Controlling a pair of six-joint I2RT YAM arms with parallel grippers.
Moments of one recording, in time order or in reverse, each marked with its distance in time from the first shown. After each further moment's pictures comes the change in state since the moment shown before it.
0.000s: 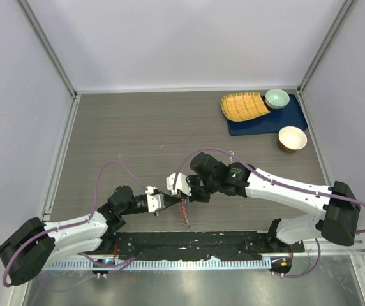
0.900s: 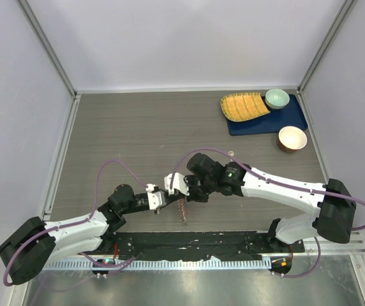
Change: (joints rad) left arm 0.000 0.011 0.015 -0.003 -0.032 -0.007; right arm 0.000 0.039 0.011 -0.002 -0.006 0.009
